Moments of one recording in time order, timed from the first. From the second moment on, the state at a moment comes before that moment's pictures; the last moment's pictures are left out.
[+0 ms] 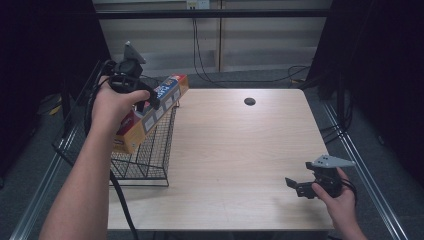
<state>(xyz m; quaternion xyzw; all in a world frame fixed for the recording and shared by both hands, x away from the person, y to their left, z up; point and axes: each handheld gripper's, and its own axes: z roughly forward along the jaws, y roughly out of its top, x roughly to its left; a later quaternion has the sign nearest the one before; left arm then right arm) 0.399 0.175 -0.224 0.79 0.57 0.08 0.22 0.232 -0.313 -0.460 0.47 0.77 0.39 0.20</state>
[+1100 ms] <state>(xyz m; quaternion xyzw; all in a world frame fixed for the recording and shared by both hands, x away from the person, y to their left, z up) 0.387 0.215 -0.207 0.76 0.60 0.10 0.22 0.232 -0.310 -0.460 0.47 0.77 0.39 0.20</state>
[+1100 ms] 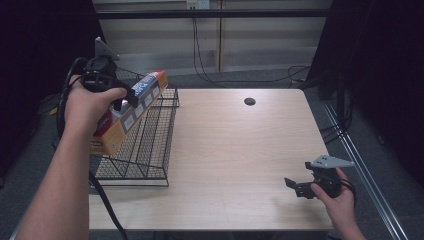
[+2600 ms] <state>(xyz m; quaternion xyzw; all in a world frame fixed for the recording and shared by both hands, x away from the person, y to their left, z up) 0.382 0.267 -0.221 0.68 0.69 0.15 0.20 0.230 -0.309 -0.461 0.47 0.77 0.39 0.20</state>
